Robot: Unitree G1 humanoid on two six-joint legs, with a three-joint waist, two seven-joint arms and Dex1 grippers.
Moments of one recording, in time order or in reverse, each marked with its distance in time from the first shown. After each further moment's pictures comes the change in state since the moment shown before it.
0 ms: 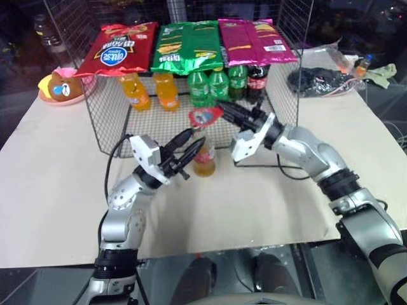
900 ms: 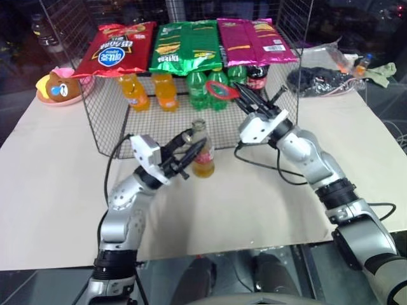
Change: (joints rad) left arm 0.023 0.001 -0.018 0.005 -0.005 0.050 0.007; right arm 0.148 0.065 -0.056 -0.059 0.203 0.154 0.034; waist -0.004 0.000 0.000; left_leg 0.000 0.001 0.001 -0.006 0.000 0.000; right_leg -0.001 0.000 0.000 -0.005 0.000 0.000
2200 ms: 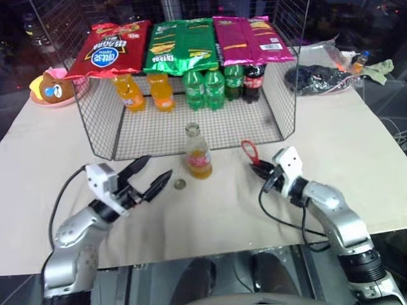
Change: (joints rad) left arm 0.339 0.186 0.286 -0.099 -0.146 0.123 -0.028; right arm 0.576 -0.035 -0.135 -0.630 0.803 1.066 0.509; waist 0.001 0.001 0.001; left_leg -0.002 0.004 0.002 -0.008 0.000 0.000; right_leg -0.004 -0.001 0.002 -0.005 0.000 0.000
